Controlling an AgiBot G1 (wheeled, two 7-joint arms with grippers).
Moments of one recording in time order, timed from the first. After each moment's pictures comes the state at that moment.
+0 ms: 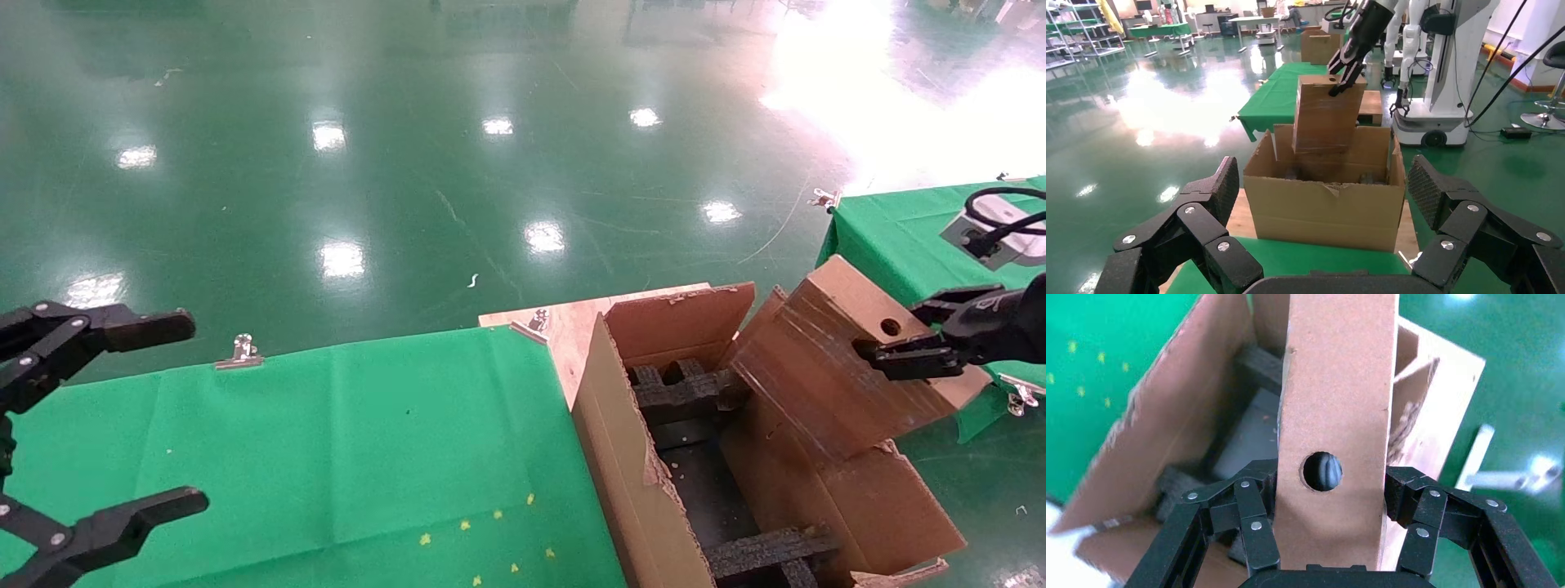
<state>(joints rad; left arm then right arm) -1.09 0.59 0.34 -1.26 0.68 1.47 -0.15 2.24 -0.22 -1.54 0.95 -1.29 -1.37 0.65</state>
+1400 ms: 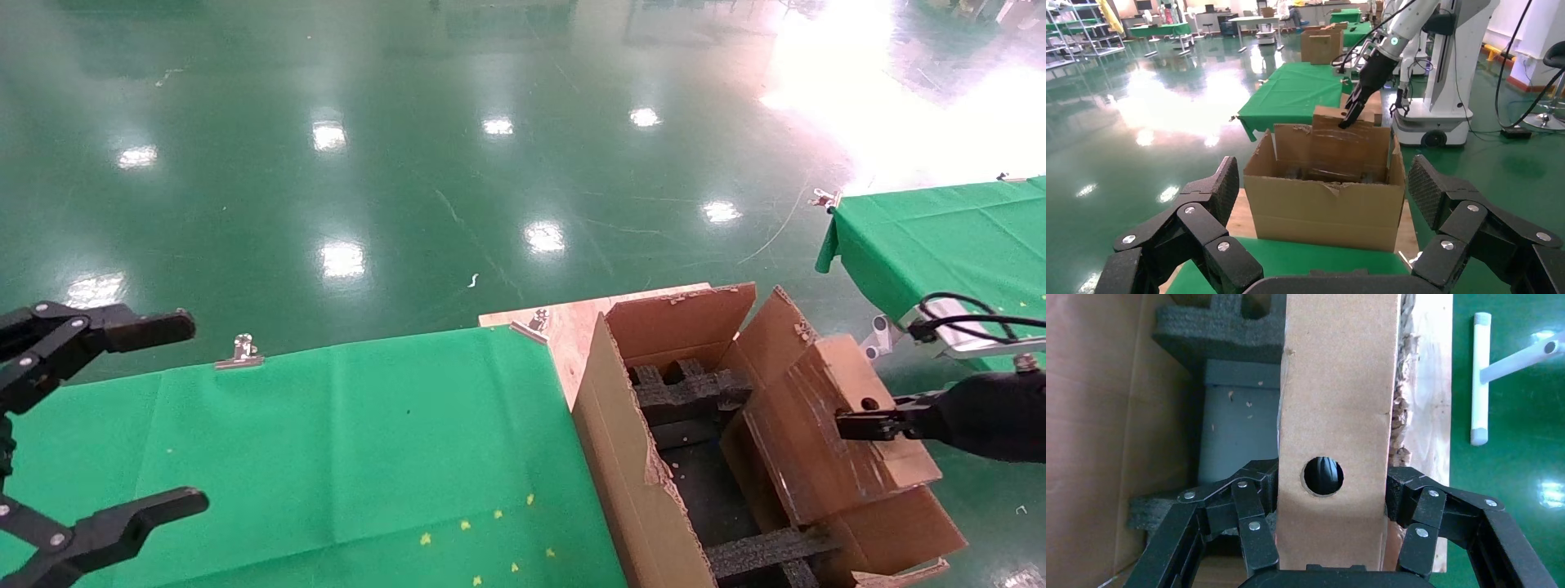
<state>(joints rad) -1.09 0.59 0.34 -1.26 0.68 1.47 -0.15 1.98 -0.11 -1.74 1.29 -1.43 -0.87 1.27</state>
